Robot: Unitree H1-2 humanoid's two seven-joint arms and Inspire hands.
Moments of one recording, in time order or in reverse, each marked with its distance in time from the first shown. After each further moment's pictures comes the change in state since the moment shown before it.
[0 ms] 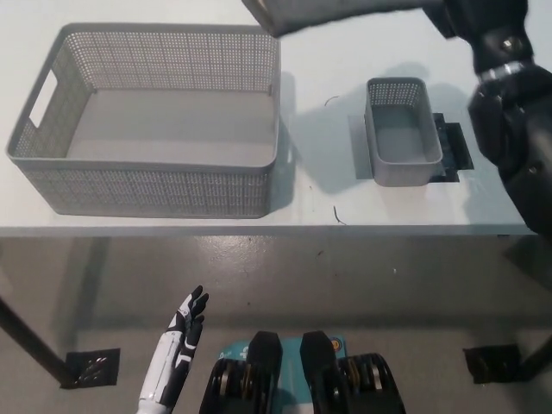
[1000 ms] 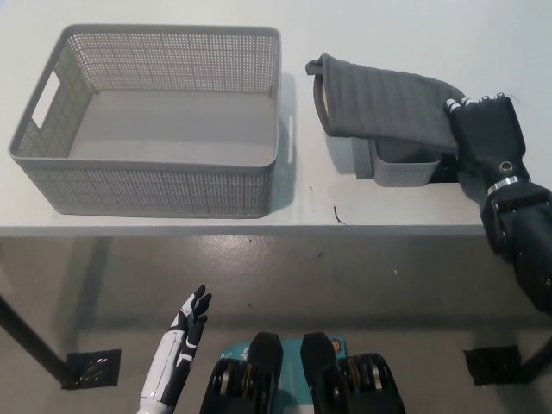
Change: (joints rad) left_arm -0.001 -0.010 0.021 0.001 -0.011 0.001 -0.042; right_arm 0.167 -0.016 0.133 0.416 -0.038 0.049 -0.034
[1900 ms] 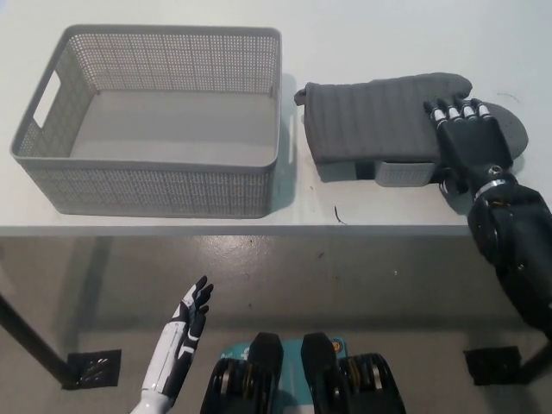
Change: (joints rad) left_arm -0.016 -0.001 0.001 -0.014 0.010 0.000 0.000; right_arm 0.073 0.003 -0.066 -0.340 -0.016 0.157 0.501
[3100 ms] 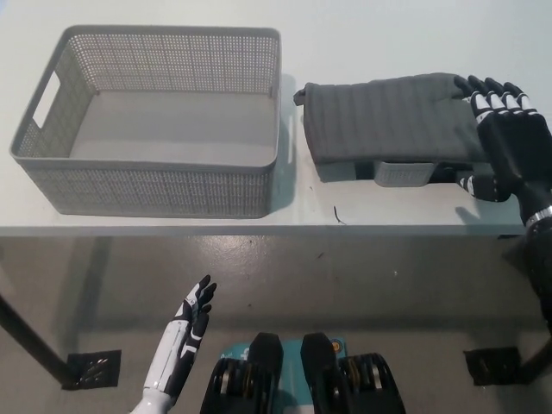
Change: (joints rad) left_arm -0.003 -0.001 0.001 -0.007 0.006 0.003 -0.015; right_arm 0.277 -0.037 -0.281 -0.635 0.102 -0.045 0.167
